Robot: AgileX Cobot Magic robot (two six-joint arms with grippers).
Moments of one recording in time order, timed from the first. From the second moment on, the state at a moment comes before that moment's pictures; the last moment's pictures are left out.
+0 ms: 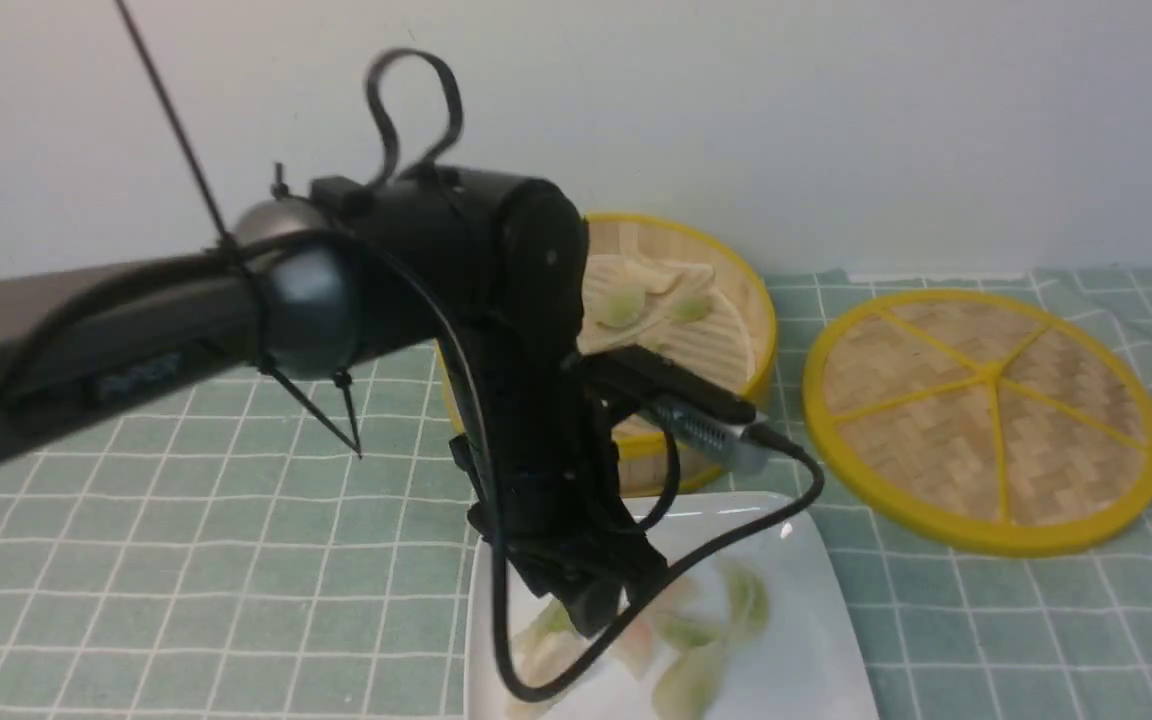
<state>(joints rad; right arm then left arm) 0.74 0.70 -1.13 -0.18 1.05 0.30 -0.64 1.83 -1.46 -0.20 1.20 0.23</state>
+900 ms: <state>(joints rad) 0.74 0.24 -0.53 -0.68 0.31 0.83 -0.64 0.47 -0.54 -0.17 0.42 0.01</state>
